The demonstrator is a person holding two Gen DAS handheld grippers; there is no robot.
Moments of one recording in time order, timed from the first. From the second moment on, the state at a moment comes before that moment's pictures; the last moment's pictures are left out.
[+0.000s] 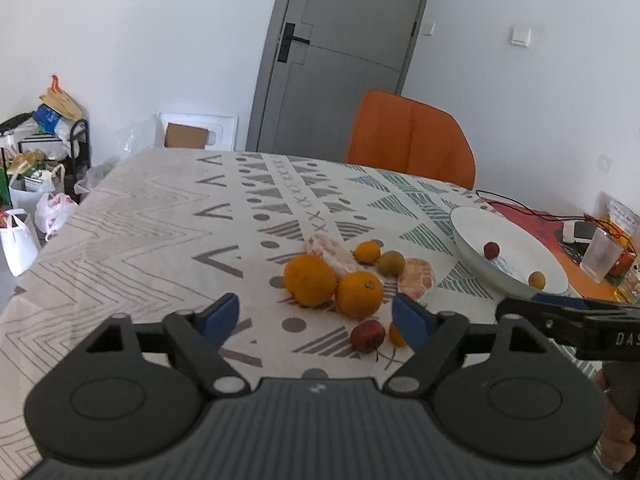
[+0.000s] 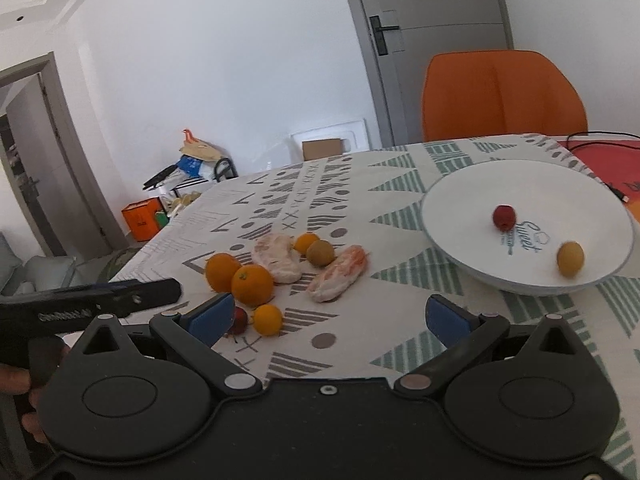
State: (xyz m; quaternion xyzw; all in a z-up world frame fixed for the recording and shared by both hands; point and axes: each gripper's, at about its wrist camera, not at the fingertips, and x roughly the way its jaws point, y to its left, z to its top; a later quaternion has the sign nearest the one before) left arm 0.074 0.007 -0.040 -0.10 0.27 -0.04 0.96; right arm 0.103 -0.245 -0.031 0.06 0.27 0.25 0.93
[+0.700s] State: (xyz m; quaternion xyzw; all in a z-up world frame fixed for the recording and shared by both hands) left arm 0.087 0.019 -0.057 -0.12 0.30 -0.05 0.95; right arm 0.128 -0.190 -0.058 0.02 0.33 0.31 0.89
